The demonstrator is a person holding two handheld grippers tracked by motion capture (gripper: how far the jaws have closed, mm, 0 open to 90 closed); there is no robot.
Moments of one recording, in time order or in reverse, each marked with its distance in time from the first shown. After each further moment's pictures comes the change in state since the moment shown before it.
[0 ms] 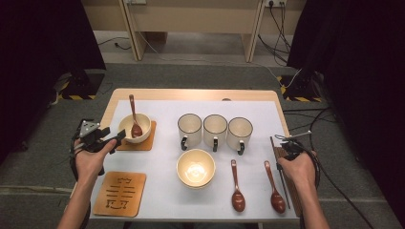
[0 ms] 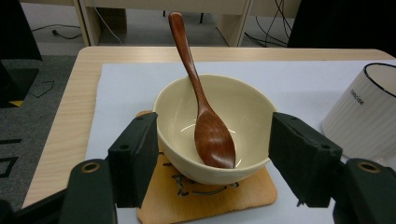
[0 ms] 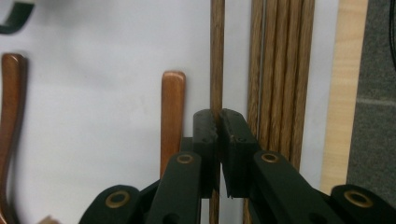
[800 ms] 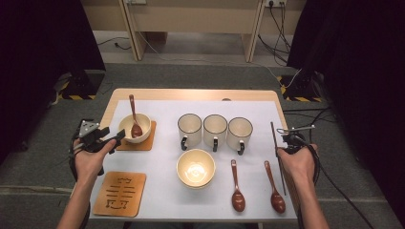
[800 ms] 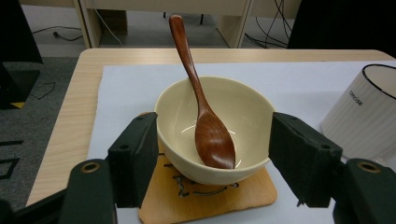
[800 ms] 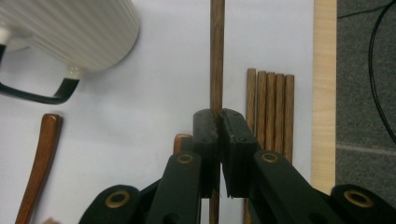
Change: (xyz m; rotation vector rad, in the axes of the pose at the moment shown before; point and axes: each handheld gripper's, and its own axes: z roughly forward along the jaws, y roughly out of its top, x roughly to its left) left arm 0.000 0.001 -0.002 -0.004 0.002 0.004; right arm 0.005 0.013 -0.016 -0.201 0.001 -0.038
